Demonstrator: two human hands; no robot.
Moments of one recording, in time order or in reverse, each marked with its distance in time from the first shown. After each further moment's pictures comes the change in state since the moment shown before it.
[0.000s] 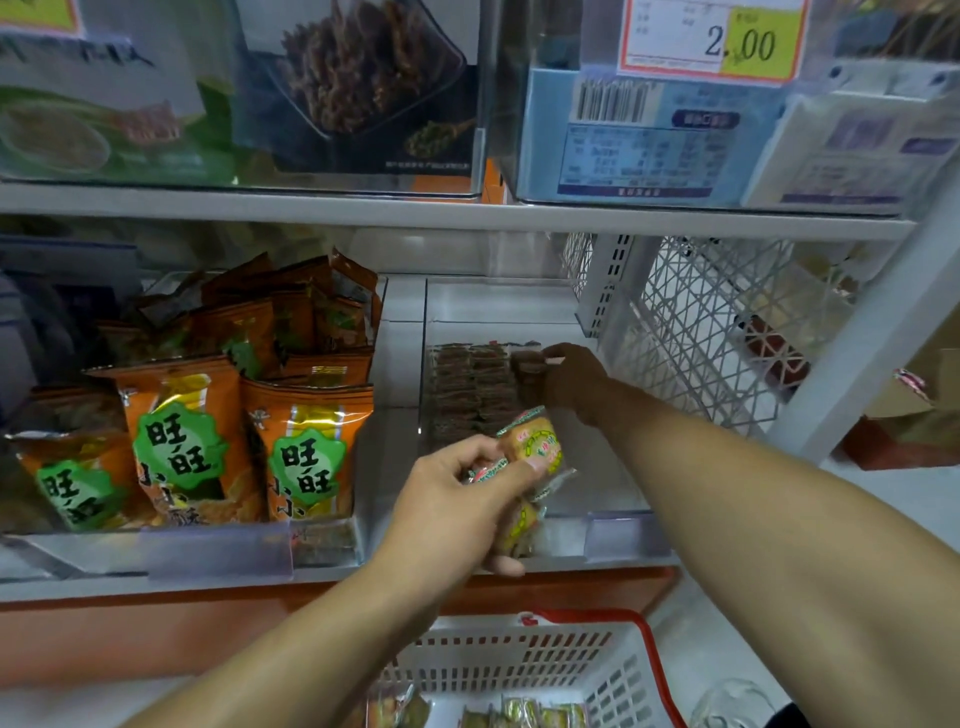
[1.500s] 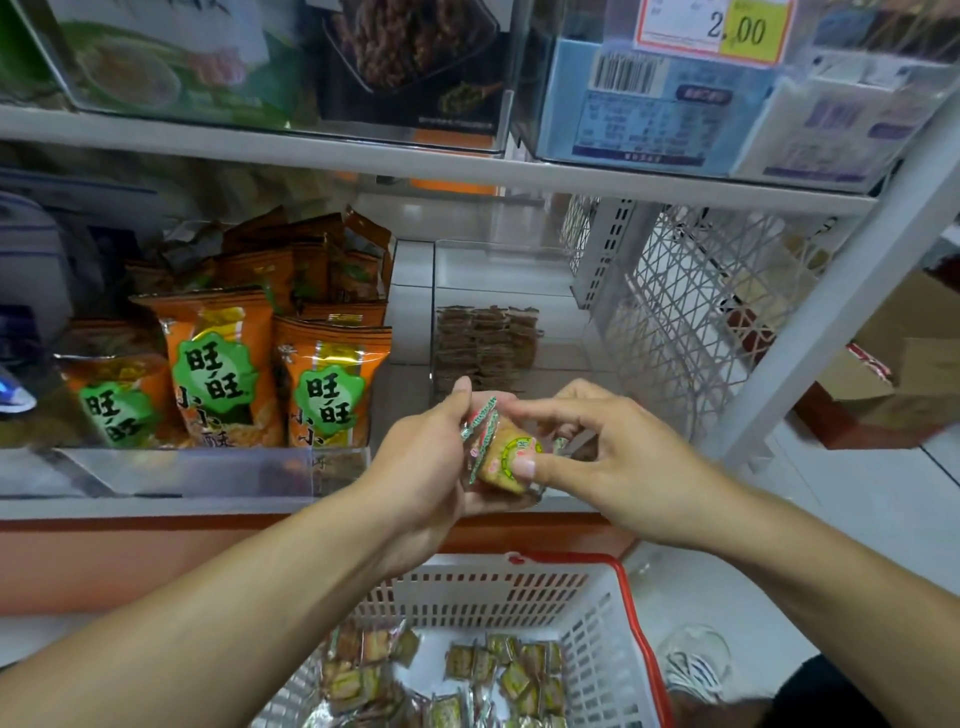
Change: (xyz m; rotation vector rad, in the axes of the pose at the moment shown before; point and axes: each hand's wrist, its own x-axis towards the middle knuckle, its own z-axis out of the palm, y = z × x) left_hand -0.031 0.018 -0.011 -0.354 -0.002 -0.260; right_hand -0.227 -0.004 -0.031 -0.458 -0.225 -0.608
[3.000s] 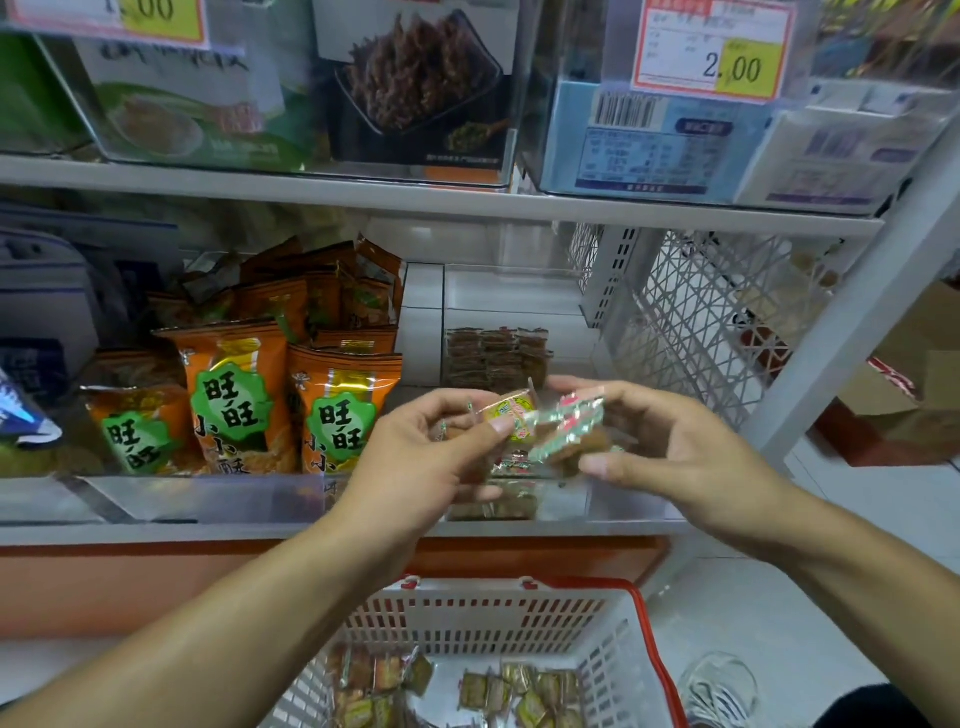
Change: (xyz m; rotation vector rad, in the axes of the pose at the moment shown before) left_hand 0.001 0.009 -0.017 0.222 -0.038 0.297; right_hand -0.005 0.025 -0.026 0.618 -0.091 -0.130
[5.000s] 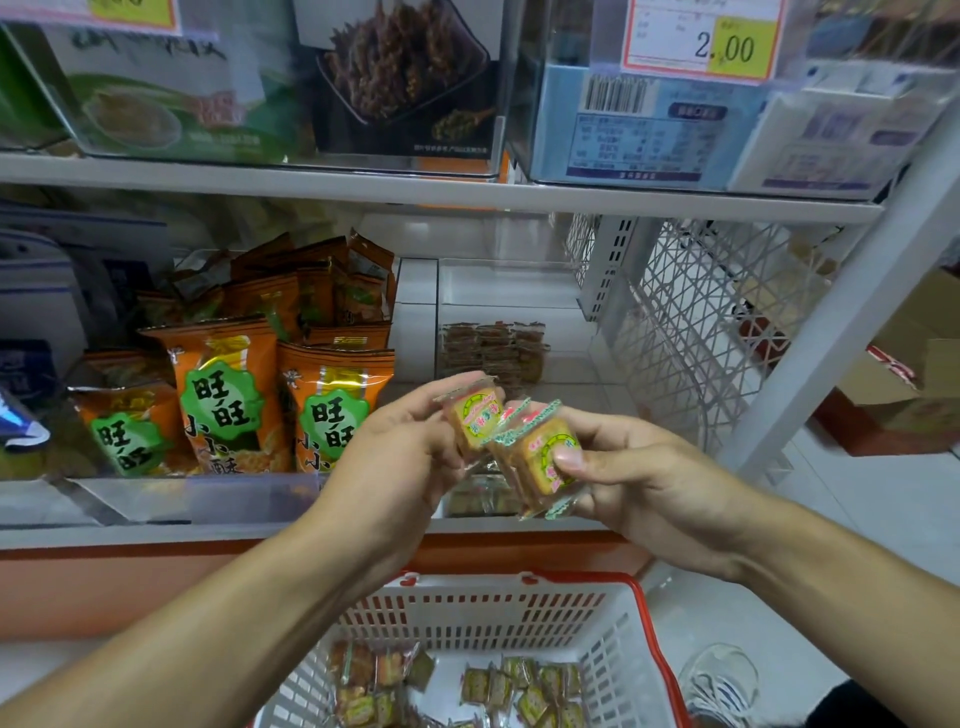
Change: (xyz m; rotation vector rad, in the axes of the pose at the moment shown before) left_hand 0.002 0.001 -0.004 -0.202 -0.030 -0.006; right_hand 0.008 0.004 0.027 0.575 -0.070 0.325
